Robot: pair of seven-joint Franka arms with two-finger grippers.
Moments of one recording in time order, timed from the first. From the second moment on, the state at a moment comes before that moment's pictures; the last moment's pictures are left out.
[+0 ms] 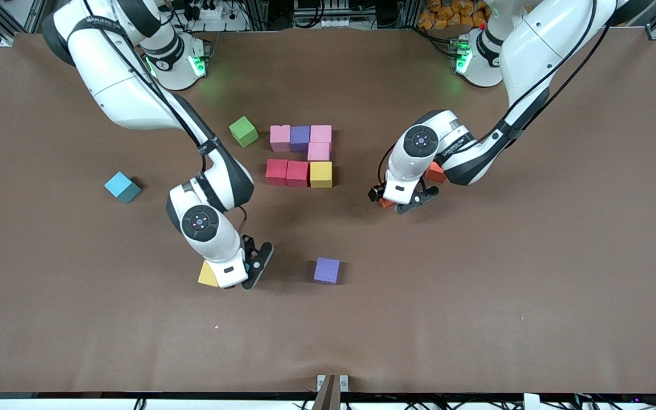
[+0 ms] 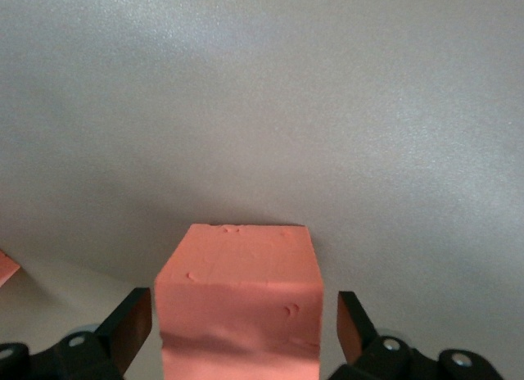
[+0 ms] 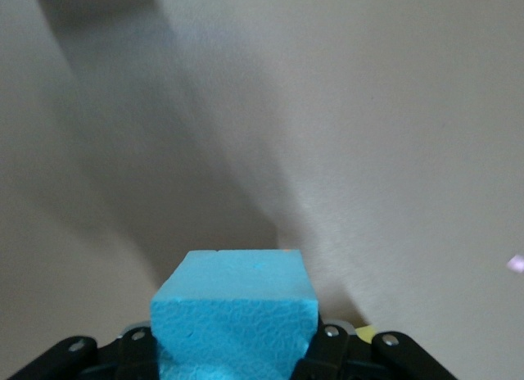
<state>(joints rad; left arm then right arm) 0.08 0.62 -0.73 -2.06 0.51 2.45 -1.46 0.24 0.84 0.23 -1.40 -0.25 2.27 -0.44</state>
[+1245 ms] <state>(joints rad) 0.08 0.63 -0.73 -2.05 0.51 2.45 -1.46 0.36 0.47 0.22 -1.99 -0.01 2.52 0.60</state>
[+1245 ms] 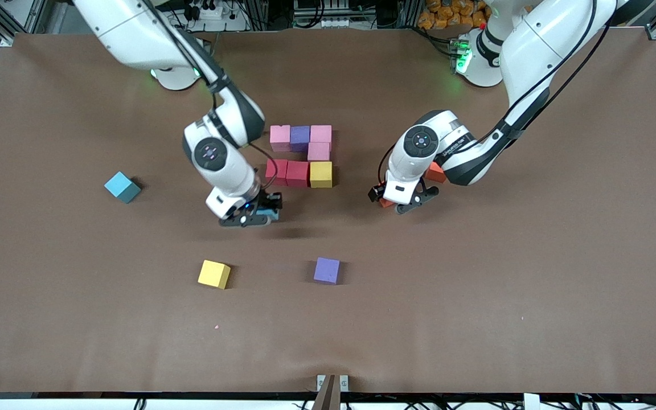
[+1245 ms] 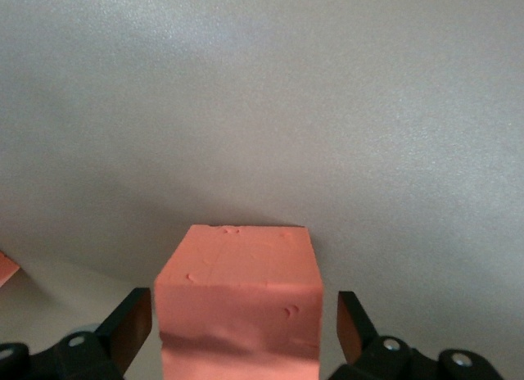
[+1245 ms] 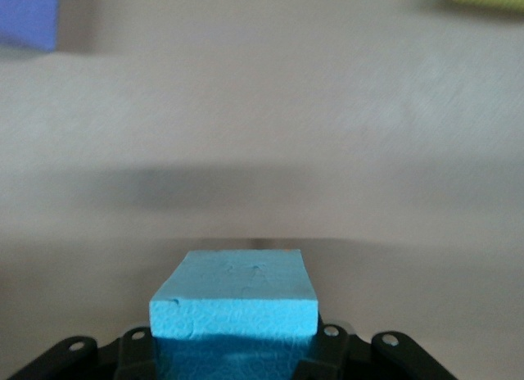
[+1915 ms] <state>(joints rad) 0.08 0.63 -0.73 -2.05 0.51 2.45 -1.46 0.43 0.48 0.17 -2.03 -0.01 2.52 0.73</state>
